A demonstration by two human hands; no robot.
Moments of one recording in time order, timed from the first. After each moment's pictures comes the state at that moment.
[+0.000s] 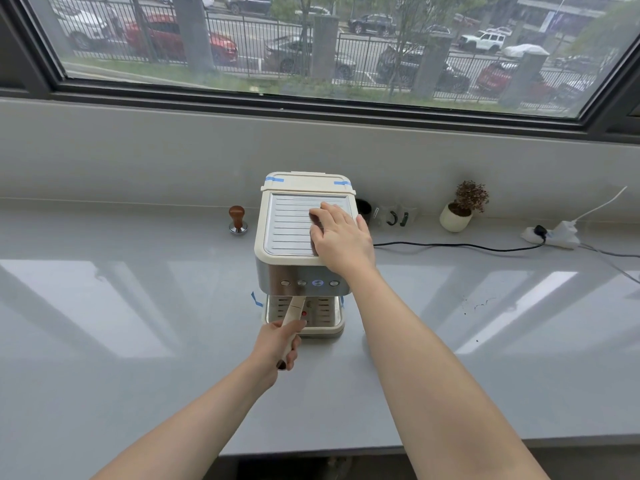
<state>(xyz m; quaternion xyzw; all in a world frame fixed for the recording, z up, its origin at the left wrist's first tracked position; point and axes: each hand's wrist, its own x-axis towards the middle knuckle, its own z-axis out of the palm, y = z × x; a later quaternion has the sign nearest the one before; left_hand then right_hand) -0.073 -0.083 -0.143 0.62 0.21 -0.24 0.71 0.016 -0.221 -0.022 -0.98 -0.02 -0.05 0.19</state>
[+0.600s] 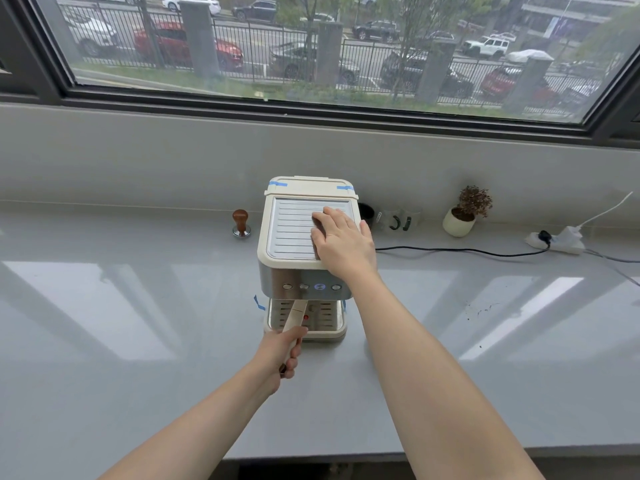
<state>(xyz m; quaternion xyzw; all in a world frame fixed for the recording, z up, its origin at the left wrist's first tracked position) -0.078 -0.086 -0.138 0.61 0.24 -0.27 0.70 0.014 -0.220 -0.019 -0.98 -0.01 -0.04 0.18</state>
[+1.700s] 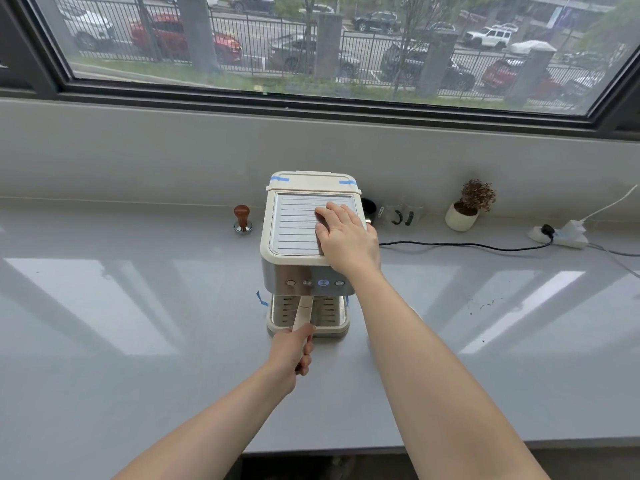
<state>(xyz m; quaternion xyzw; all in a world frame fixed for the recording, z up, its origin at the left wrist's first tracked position) -0.084 -0.102 -0.139 0.61 0.27 -0.24 0.71 0.015 -0.218 -0.022 -0.98 0.01 -0.04 0.18</state>
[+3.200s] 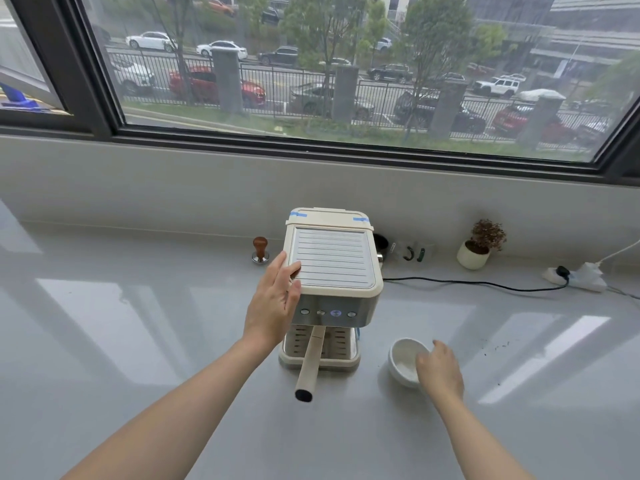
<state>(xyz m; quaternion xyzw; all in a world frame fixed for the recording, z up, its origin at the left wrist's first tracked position) -0.018 -0.048 -0.074 0.90 -0.10 0.17 0.39 -0.071 -0.359 -0.169 -0.91 0.31 0.01 0.28</state>
